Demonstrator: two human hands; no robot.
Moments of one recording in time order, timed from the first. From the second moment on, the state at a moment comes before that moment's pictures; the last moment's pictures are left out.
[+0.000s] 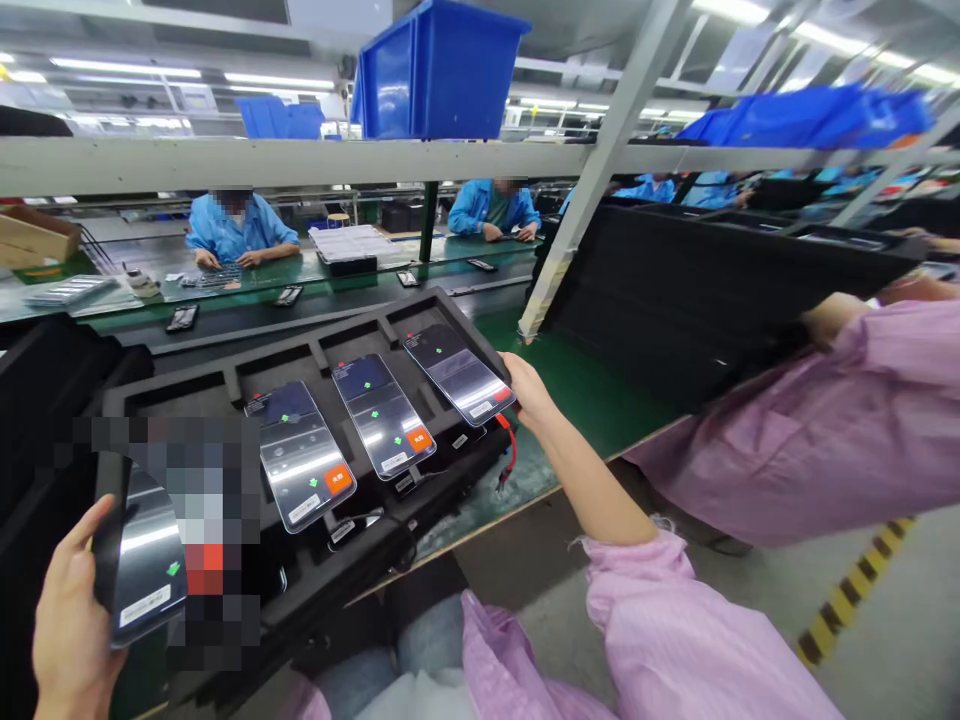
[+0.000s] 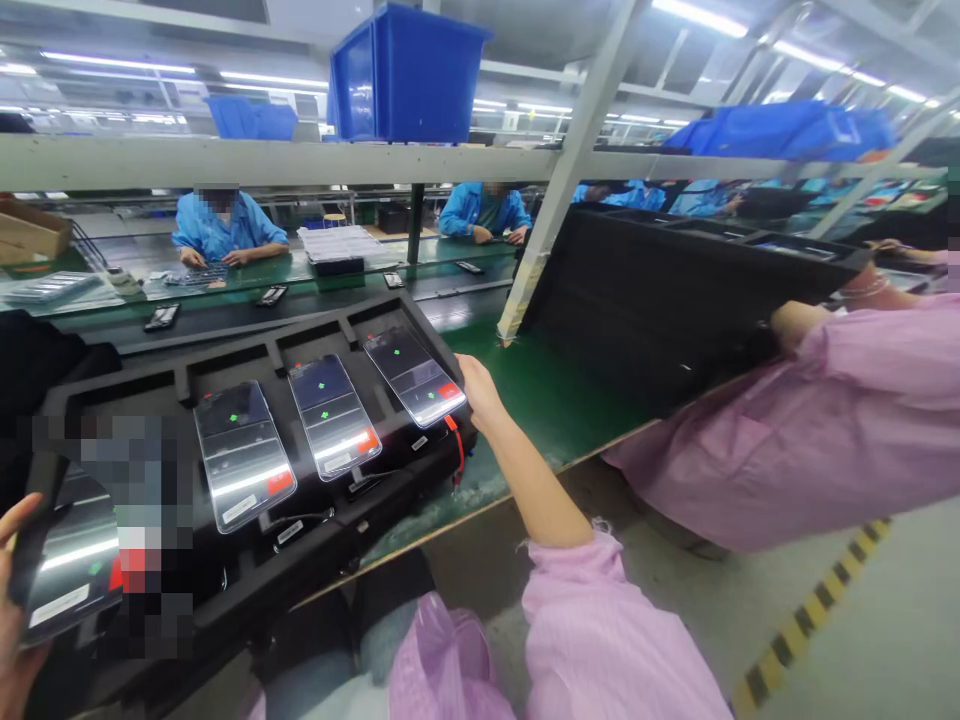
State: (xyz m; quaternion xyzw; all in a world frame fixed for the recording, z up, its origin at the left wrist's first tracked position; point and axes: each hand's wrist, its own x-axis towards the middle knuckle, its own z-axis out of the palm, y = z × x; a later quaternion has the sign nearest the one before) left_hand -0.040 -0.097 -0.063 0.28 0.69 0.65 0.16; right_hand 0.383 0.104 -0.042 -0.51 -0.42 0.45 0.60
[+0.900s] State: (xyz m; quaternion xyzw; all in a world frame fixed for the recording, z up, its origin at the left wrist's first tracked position) left_hand -0.037 -0.143 -0.012 0.05 0.63 0.72 0.29; right_hand 0.365 0.015 0.019 -0.51 -0.50 0.51 0.49
